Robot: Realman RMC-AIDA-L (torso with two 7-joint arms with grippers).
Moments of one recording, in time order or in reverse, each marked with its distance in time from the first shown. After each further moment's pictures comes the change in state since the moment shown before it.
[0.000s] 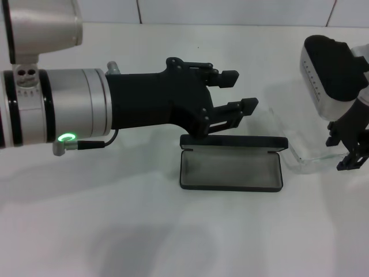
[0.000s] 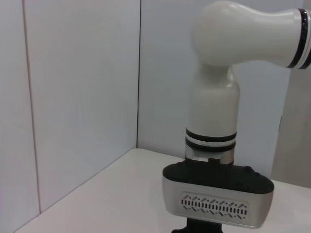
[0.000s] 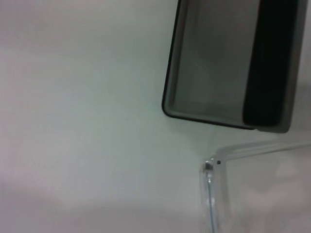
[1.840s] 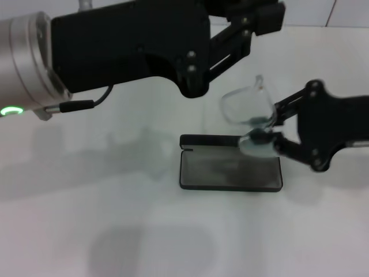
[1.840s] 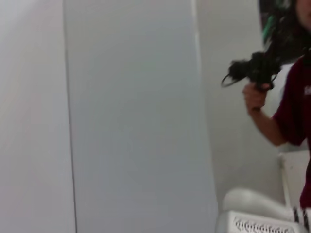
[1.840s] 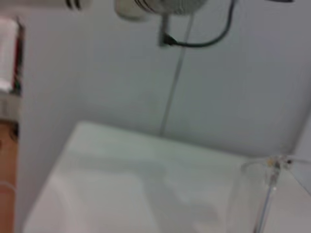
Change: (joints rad) left arm -0.024 0.000 -0.135 -0.095 -0.530 0.188 0.382; right arm -0.732 -0.006 0.032 -0.640 1.147 0.071 -0.249
